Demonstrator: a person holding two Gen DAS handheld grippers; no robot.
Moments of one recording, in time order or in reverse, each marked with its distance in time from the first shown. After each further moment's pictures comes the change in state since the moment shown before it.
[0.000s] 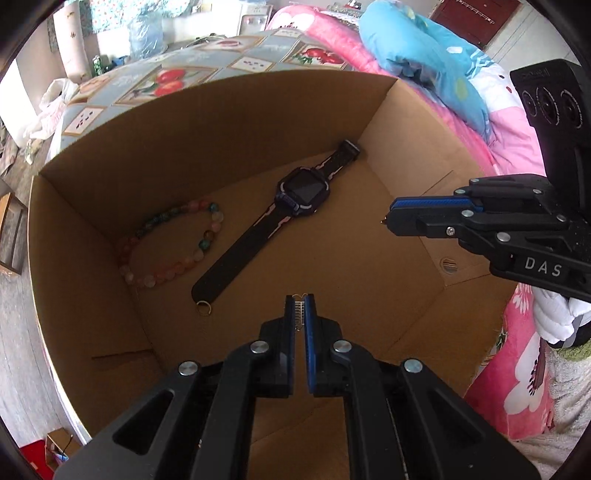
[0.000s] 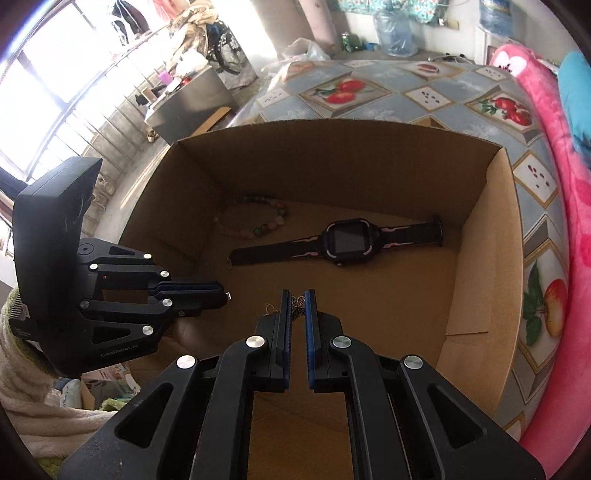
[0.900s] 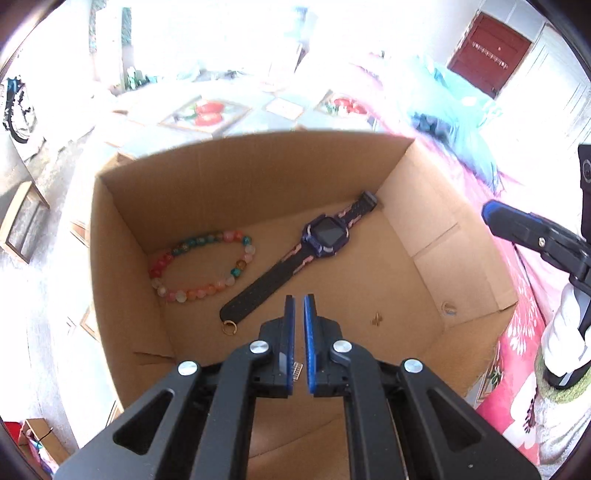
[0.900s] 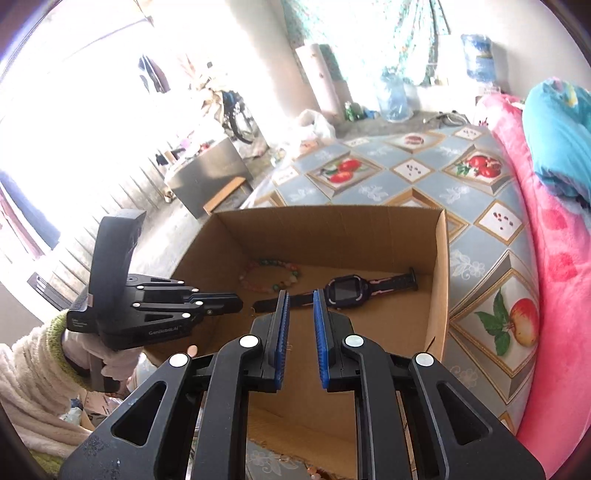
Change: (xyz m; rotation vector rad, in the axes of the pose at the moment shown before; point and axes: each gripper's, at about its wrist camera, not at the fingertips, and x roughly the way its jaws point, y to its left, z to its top) left arm -0.047 0.011 -0.018 -0.084 -0.275 0.051; right arm -0.089 0.000 -0.037 0.003 -0.358 0.067
